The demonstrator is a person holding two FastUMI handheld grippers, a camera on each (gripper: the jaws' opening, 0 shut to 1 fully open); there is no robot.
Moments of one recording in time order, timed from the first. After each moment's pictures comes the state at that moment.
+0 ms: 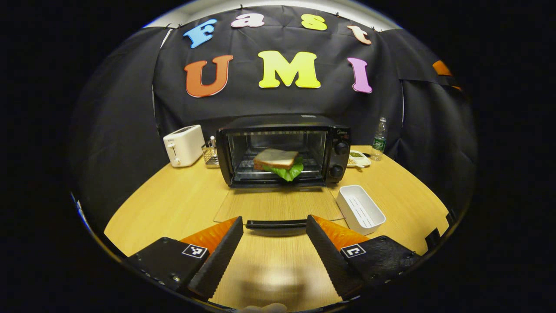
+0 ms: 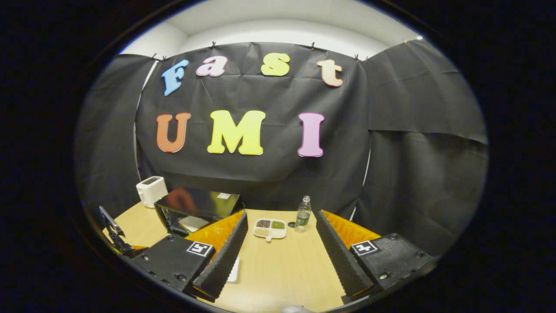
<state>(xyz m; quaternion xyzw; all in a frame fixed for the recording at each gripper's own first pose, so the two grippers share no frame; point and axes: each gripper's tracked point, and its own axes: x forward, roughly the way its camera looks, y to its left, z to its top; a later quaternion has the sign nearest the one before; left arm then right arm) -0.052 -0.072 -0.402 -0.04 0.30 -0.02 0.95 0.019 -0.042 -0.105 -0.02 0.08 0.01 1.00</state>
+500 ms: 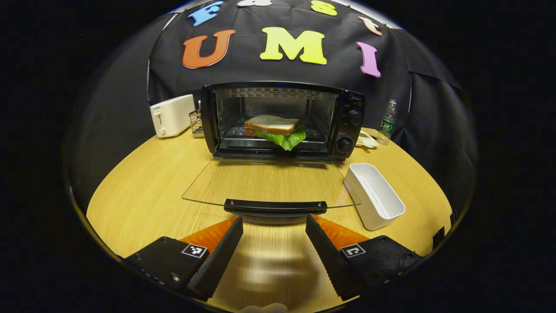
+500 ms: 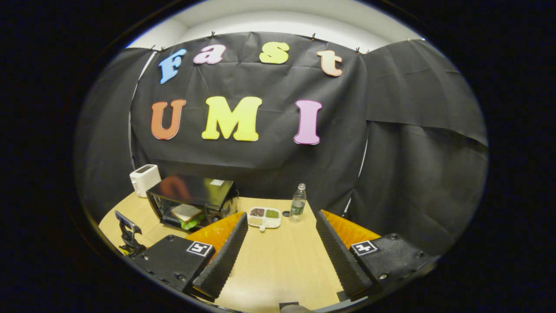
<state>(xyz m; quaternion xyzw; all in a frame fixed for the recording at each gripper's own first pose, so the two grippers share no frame) -0.032 -0.086 -0.466 -0.06 0.35 -0.03 0.93 0.025 -0.048 -0.131 -0.03 0.13 -0.01 0.99</state>
